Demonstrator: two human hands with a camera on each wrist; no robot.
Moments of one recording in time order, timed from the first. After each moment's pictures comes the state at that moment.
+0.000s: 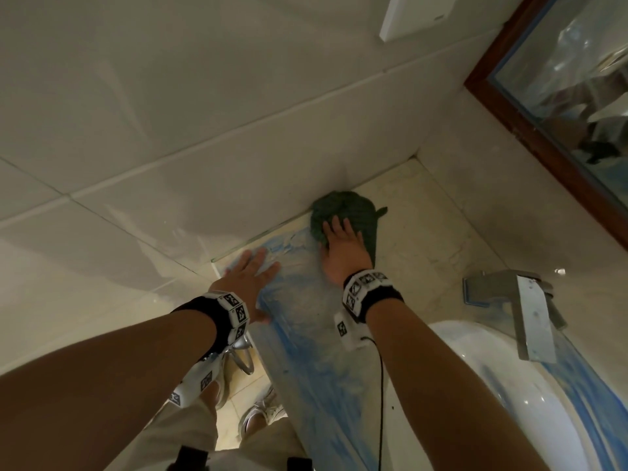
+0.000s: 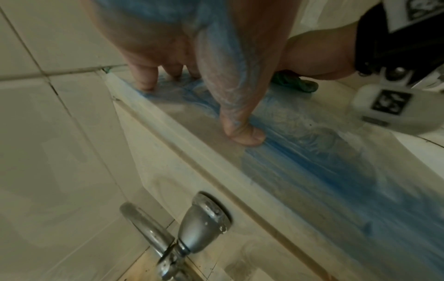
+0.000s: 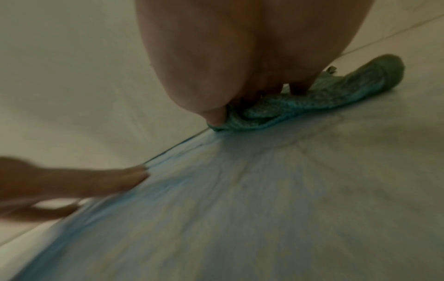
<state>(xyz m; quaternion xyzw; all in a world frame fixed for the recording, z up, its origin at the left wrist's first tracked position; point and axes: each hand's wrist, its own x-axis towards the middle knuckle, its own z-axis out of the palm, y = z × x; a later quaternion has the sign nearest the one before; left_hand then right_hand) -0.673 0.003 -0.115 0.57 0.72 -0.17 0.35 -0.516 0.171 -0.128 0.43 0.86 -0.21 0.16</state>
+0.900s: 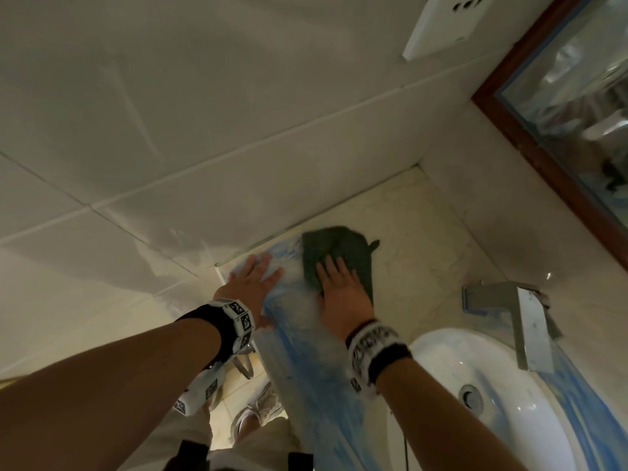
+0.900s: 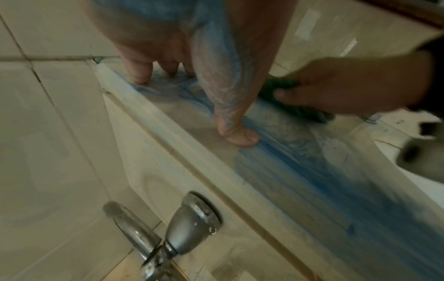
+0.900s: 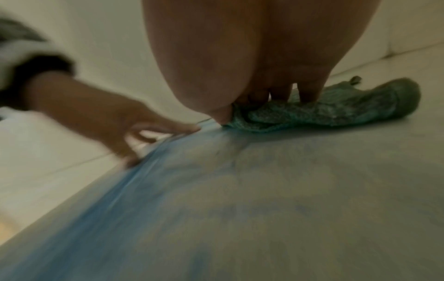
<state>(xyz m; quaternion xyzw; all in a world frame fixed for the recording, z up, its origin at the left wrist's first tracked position) -0.672 0.002 -0.115 0.58 0.72 -0.15 0.35 -0.484 0.104 -0.119 0.38 0.88 -0.20 0.19</state>
